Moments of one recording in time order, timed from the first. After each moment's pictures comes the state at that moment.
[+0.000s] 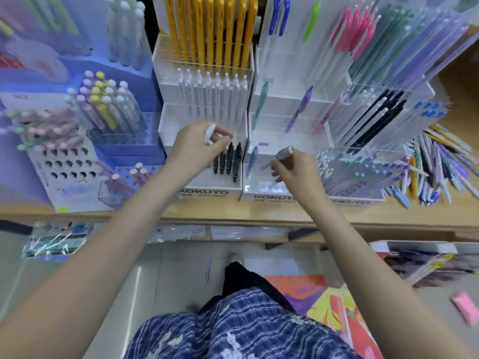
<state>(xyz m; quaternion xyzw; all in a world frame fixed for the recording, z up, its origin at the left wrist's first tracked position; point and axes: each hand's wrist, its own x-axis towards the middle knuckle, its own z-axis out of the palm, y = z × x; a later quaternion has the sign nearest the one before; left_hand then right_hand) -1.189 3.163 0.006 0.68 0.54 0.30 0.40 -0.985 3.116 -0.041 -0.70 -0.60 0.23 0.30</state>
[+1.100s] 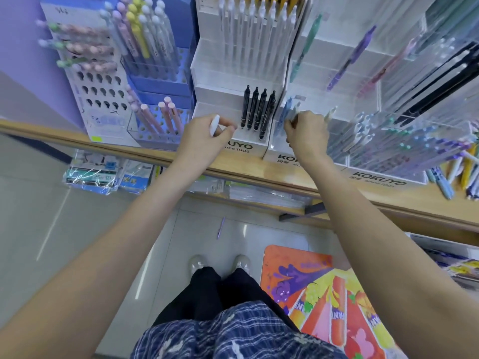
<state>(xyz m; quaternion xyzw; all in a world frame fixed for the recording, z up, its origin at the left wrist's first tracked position) -1.210 3.094 -0.040 0.59 0.64 0.33 0.37 -1.012 3.142 -0.082 -0.74 -0.63 0.15 0.18</state>
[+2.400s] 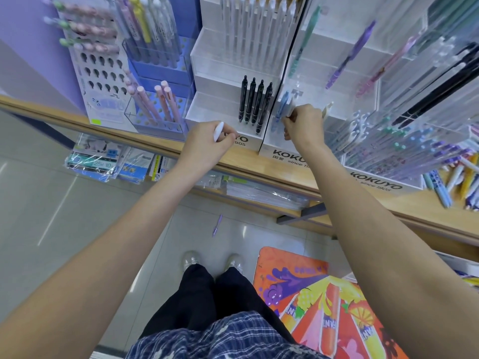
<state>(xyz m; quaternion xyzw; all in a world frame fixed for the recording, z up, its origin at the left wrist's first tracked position) -1.189 3.072 -0.056 0.58 0.66 0.30 0.37 -0.999 3.150 -0.085 -0.71 -0.63 0.25 0.19</state>
